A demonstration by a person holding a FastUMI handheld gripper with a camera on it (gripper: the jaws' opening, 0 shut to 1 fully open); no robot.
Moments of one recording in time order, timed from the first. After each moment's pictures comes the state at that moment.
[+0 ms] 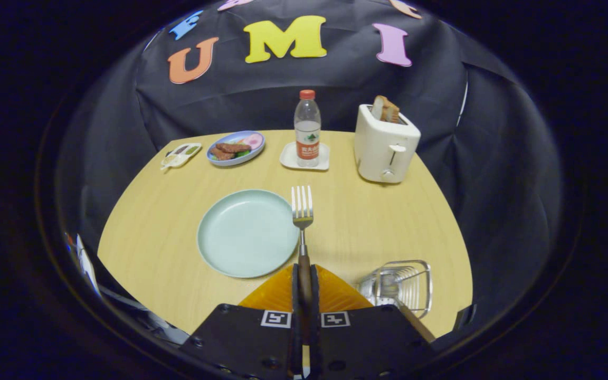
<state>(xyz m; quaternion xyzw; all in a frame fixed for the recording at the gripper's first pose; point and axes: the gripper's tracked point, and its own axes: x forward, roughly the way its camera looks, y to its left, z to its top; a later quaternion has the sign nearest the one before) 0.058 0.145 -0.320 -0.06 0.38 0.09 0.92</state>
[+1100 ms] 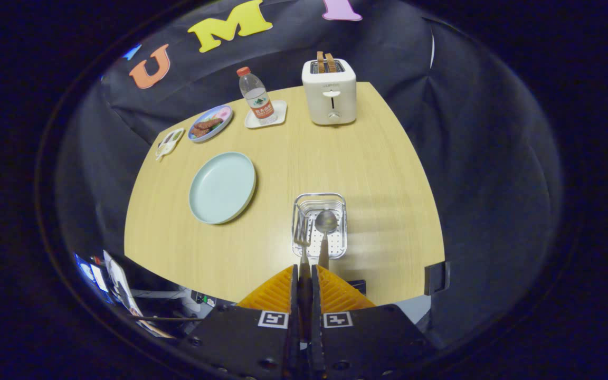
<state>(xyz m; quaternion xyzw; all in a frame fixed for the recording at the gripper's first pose) -0.015 0.037 -0.291 0.01 0.55 0.07 0.83</state>
